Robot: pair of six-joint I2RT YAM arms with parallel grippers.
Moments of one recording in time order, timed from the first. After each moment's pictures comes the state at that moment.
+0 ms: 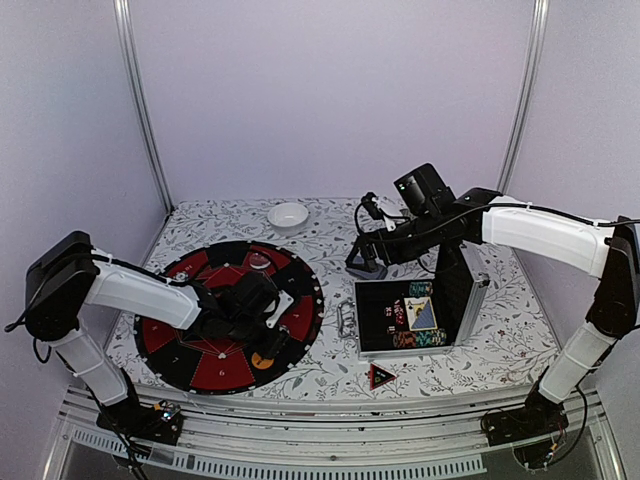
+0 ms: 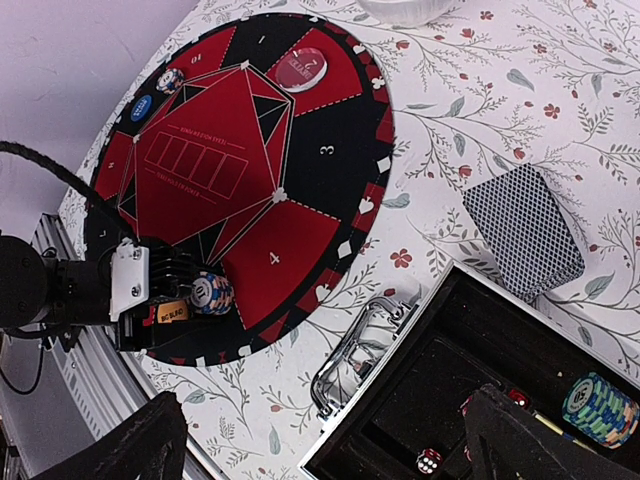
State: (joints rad) left arm -0.92 1.65 0.74 -0.10 -0.09 -0.14; right arm 0.75 1.64 1.38 -0.56 -0.24 0.28
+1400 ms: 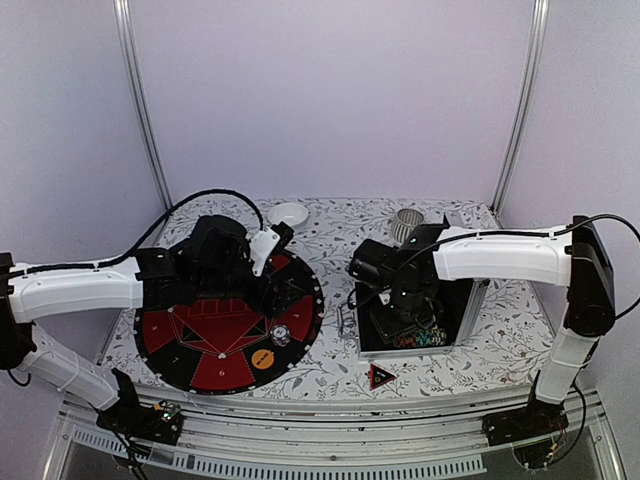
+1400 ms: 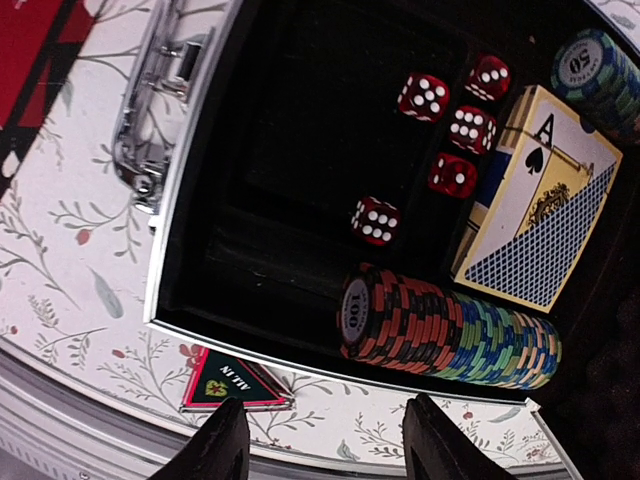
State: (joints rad) left arm -0.92 1.32 0.91 -0.21 -0.08 -0.08; right arm 1.00 1.79 1.39 -1.08 0.14 0.59
